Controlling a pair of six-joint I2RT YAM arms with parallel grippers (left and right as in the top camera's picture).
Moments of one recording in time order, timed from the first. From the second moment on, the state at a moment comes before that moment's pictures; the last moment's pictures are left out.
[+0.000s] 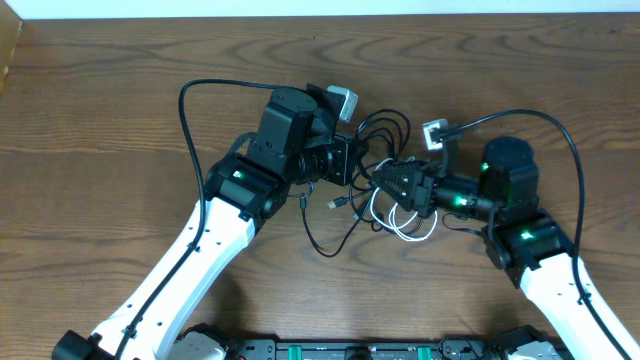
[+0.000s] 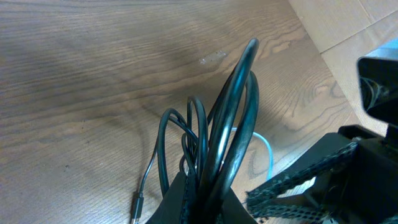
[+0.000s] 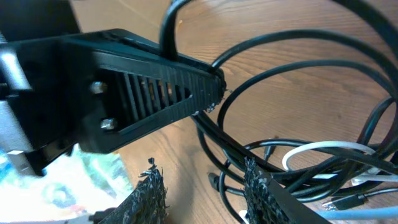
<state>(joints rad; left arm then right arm) -0.51 1.37 1.15 -0.45 0.43 -0.35 0.33 1.10 0.71 -0.04 -0.77 0.58</state>
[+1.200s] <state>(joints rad) -0.51 1.37 1.15 -0.45 0.47 -0.36 0.43 1.22 0.71 0.00 -0.44 0.80</state>
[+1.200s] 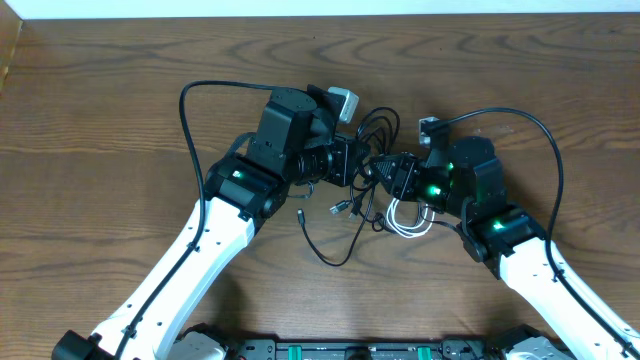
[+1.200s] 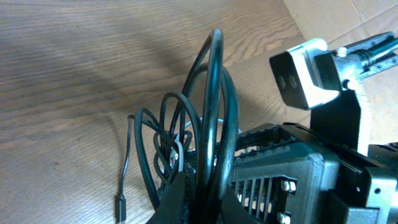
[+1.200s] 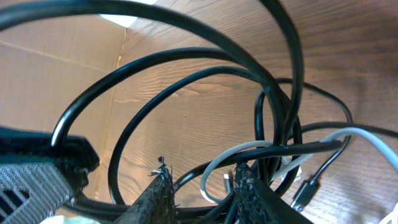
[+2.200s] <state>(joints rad) -0.54 1.37 1.15 -0.45 0.54 -0.35 0.43 1.24 0.71 -0.02 -0.42 1.15</state>
